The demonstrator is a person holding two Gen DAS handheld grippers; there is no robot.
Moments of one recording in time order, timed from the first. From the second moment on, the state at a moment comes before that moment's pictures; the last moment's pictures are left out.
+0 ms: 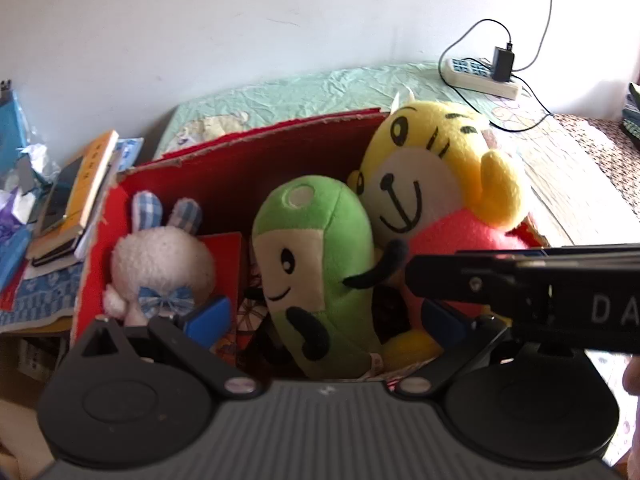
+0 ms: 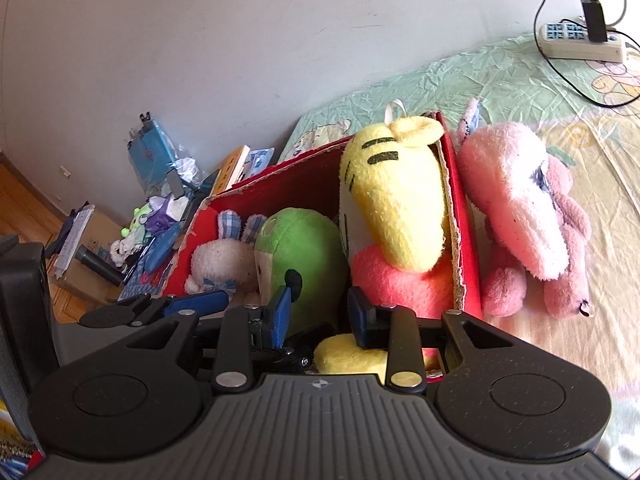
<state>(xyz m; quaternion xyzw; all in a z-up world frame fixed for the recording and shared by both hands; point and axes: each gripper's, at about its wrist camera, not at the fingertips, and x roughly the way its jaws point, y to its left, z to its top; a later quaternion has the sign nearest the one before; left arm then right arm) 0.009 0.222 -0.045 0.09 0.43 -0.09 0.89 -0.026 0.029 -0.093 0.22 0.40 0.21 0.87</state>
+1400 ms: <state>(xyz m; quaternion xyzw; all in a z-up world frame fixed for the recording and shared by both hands) -0.056 0.118 -0.021 0.08 0.43 0.09 0.90 -0.037 -0.102 -0.100 0.27 0.42 0.35 0.79</state>
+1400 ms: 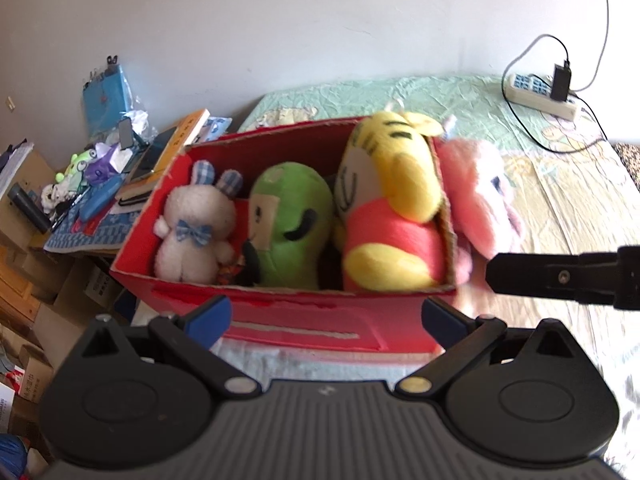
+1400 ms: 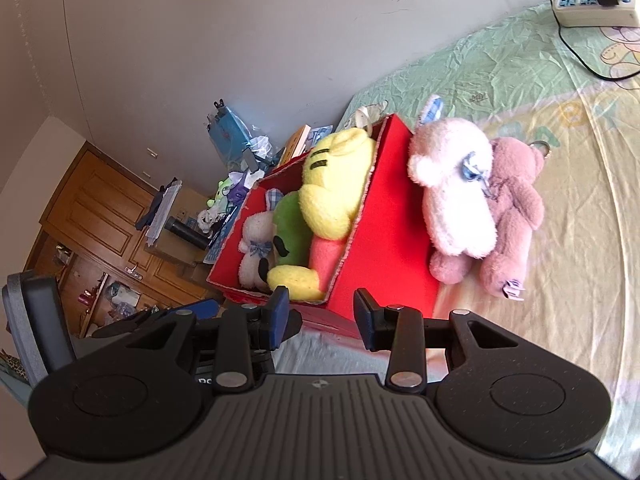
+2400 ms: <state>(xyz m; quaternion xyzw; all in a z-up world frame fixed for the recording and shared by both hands) -0.058 0.035 -0.105 0.11 0.45 -0.11 0.88 -0.014 -0.165 -0.160 0.30 0.44 0.24 0.81</state>
